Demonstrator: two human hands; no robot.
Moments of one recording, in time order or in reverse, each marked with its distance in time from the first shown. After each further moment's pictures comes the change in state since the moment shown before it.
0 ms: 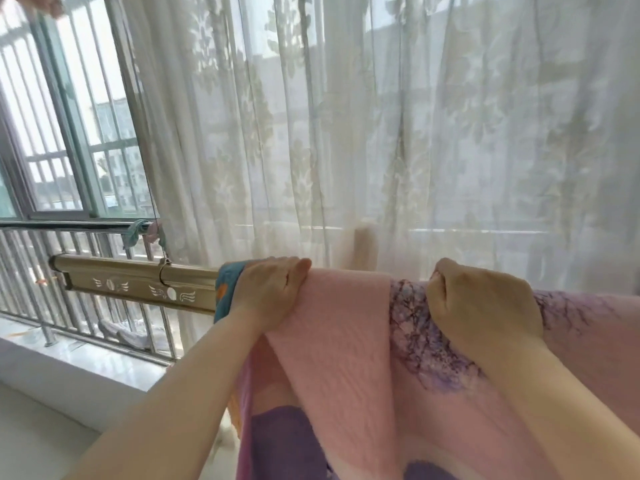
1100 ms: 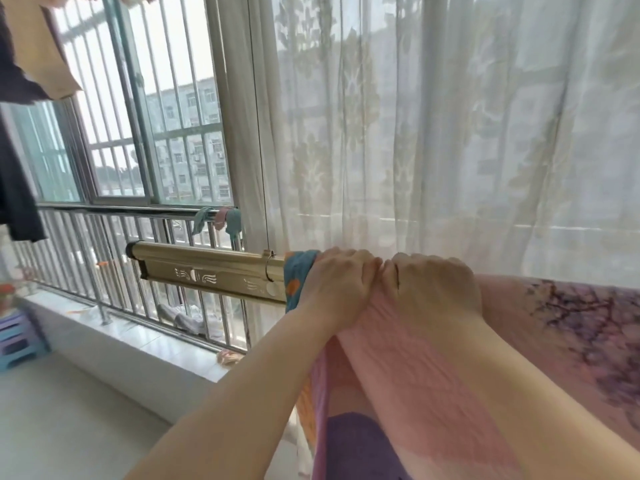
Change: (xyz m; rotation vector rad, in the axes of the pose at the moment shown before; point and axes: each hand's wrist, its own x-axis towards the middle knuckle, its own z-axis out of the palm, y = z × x) left_hand -0.020 -0.107 -0.030 -0.014 -0.022 0.098; right_hand 0.040 -0.232 0.046 0.110 0.184 -0.178
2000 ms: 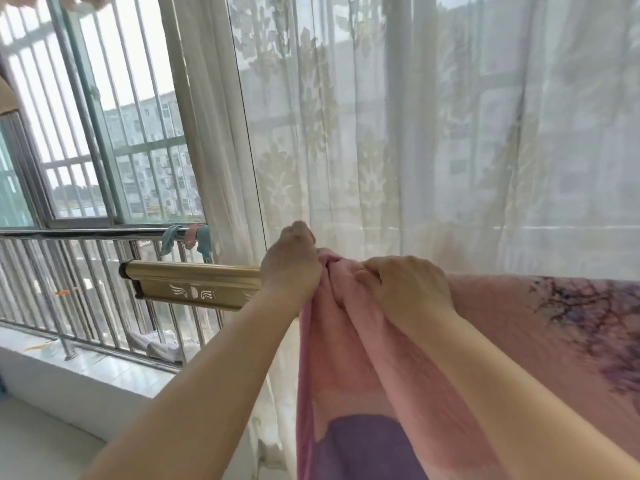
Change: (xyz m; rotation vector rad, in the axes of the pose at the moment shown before) left_hand 0.056 -0.025 -0.016 -0.013 0.064 -0.395; right_hand 0.030 0.010 0.013 0.228 -0.253 0.057
